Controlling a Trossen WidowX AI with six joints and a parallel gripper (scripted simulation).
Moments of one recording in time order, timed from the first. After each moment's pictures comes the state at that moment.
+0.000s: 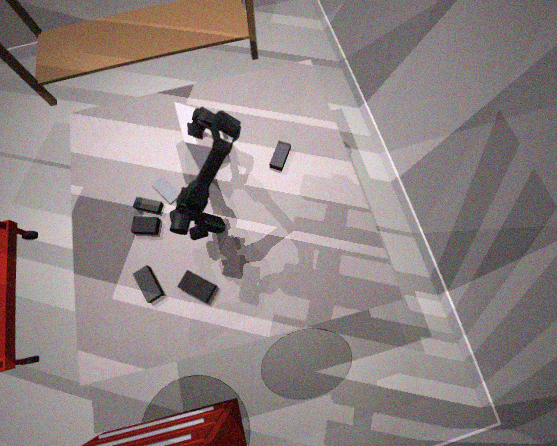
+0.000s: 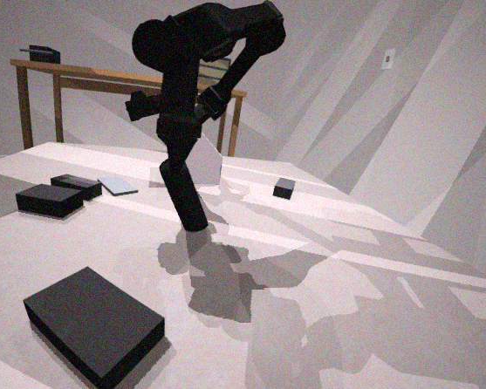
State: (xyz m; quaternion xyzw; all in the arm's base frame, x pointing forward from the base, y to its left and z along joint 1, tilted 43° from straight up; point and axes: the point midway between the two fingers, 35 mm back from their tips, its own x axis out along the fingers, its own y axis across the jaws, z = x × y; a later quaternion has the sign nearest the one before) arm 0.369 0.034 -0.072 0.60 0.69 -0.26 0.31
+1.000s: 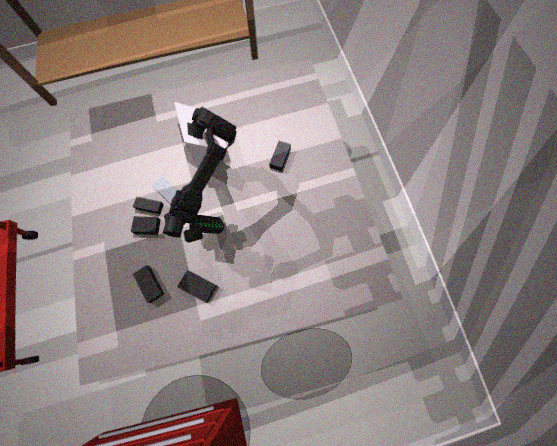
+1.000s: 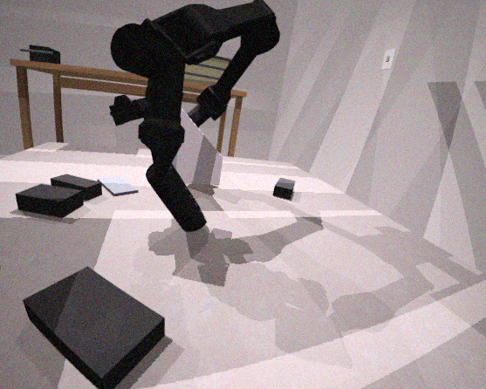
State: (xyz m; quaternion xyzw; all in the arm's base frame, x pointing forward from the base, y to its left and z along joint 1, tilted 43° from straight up) arm 0.370 0.024 -0.094 0.60 0.69 -0.26 0.31
